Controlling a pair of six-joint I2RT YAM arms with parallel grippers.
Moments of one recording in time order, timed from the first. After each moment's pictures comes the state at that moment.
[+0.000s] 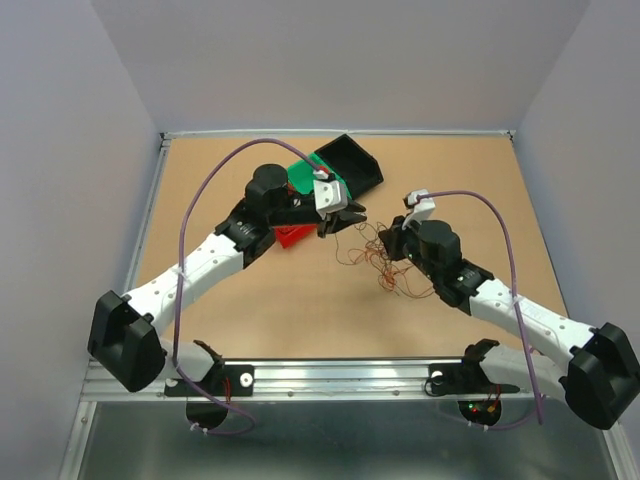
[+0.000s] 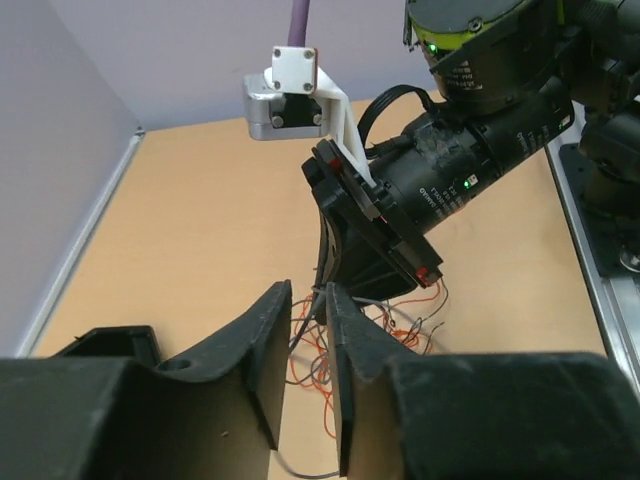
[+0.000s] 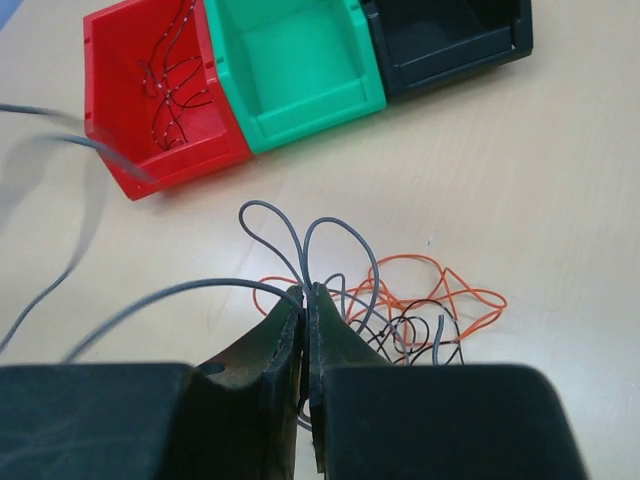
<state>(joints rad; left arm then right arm) -0.66 1.31 1.07 0.17 0.80 0.28 0.65 1.06 0.60 0.17 0.18 0.29</state>
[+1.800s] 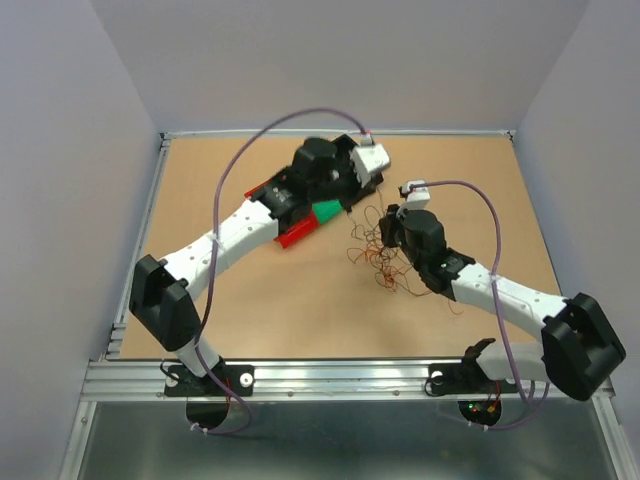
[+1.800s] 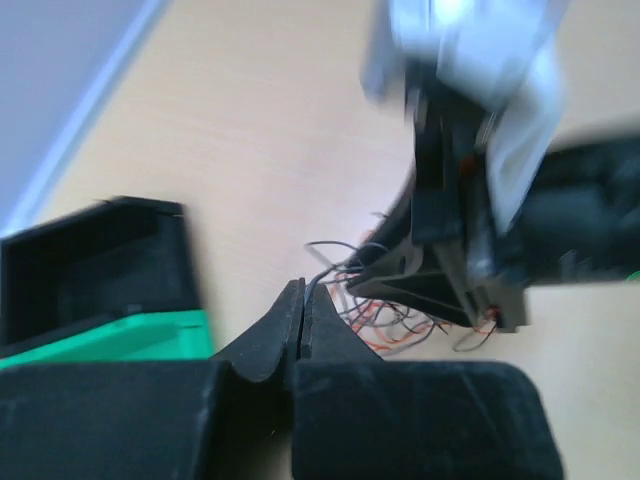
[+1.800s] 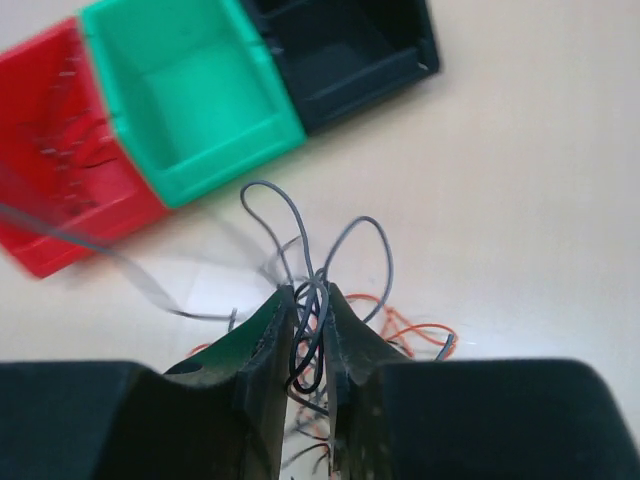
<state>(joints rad) -0.75 1.59 1.36 -0.13 0.39 0.29 0.65 1.19 0.65 0.26 0.31 0.28</state>
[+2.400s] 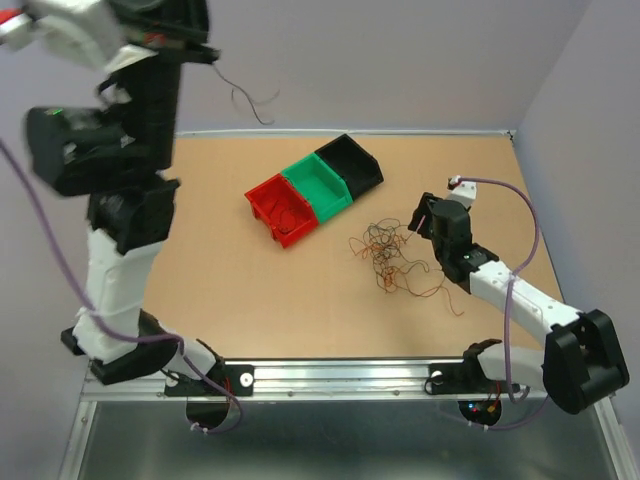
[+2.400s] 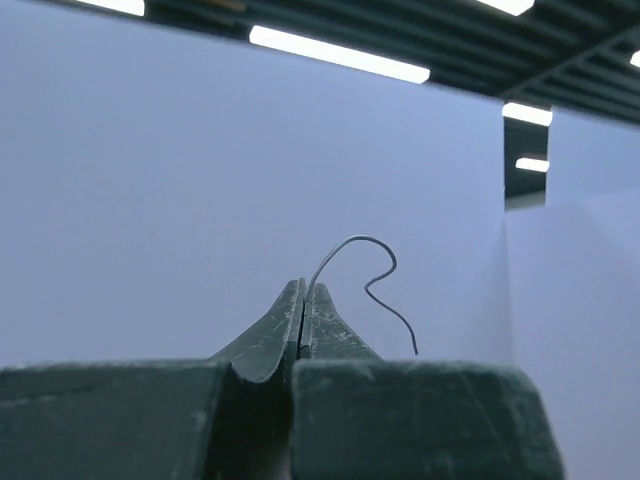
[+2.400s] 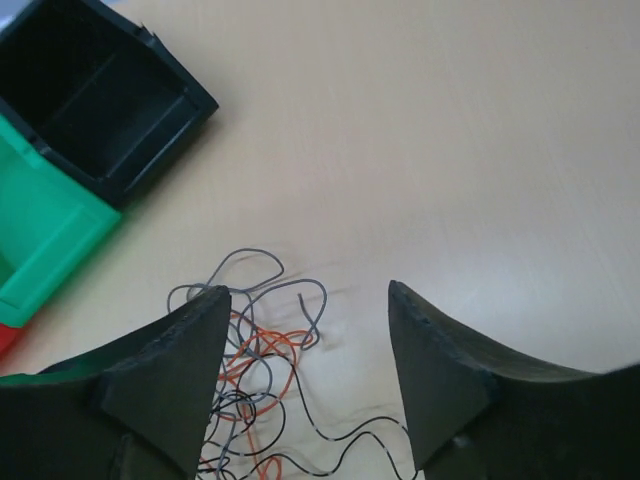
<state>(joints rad) -0.71 1.42 2.33 0.05 -0.13 0.20 0.41 1.22 0.67 0.11 0.49 0.43</state>
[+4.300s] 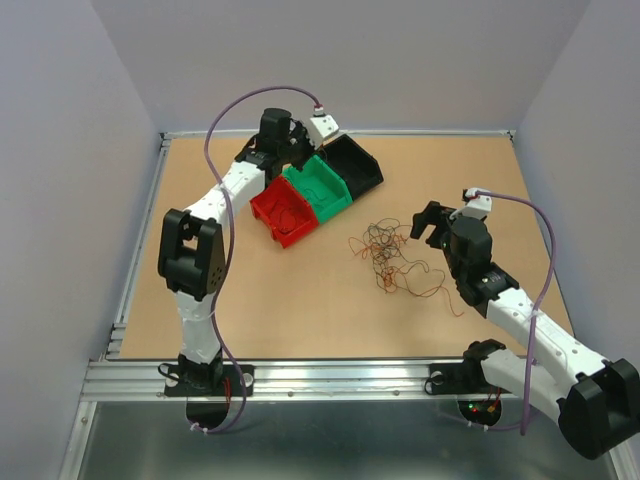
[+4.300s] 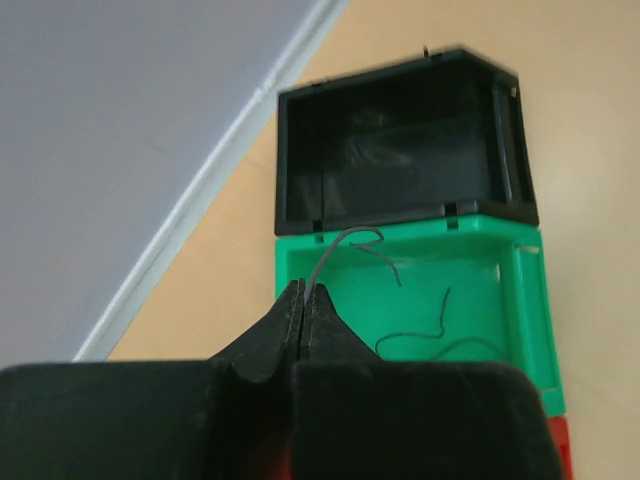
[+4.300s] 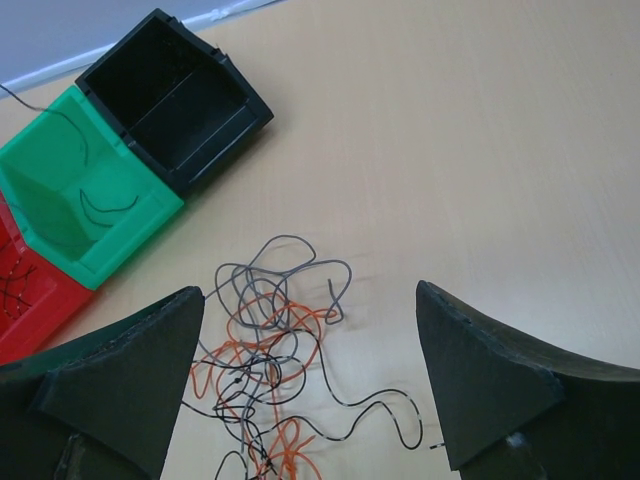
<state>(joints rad) -0.39 1.92 1.65 -0.13 0.33 0.53 0.41 0.92 0.56 0.10 0.40 0.42</state>
